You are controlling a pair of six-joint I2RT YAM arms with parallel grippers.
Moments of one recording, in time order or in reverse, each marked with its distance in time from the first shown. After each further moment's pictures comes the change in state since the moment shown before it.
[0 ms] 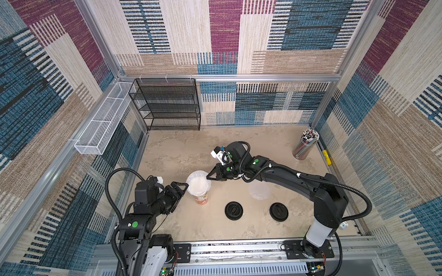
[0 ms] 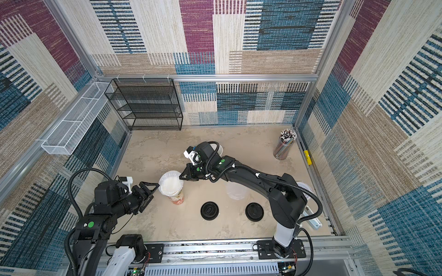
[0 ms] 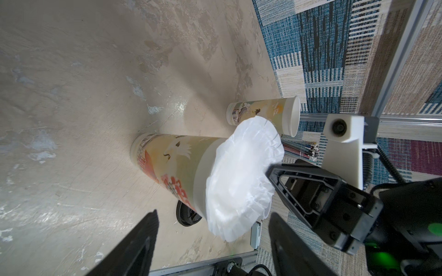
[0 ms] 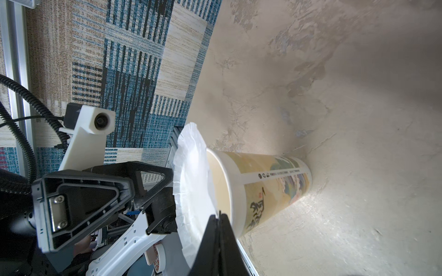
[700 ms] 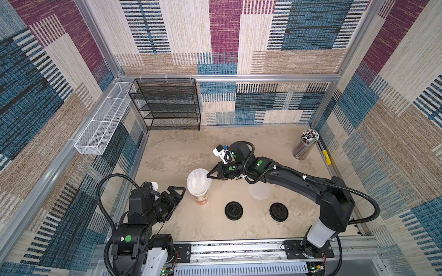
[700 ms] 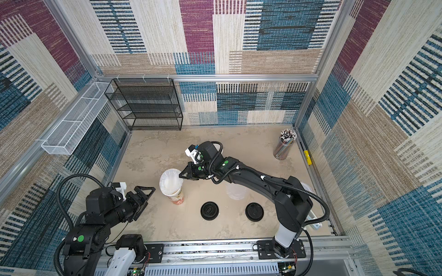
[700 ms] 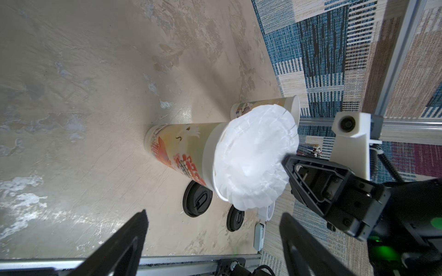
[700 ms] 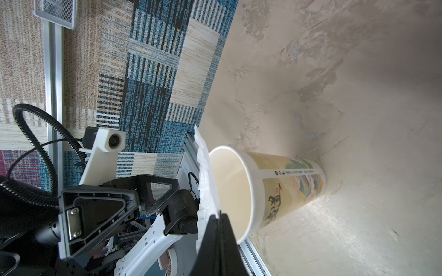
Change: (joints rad) left arm 0.000 -0.085 0.071 -0.148 -0.051 -0.001; right arm -0.003 -0.052 -0.046 0.068 -0.010 0.071
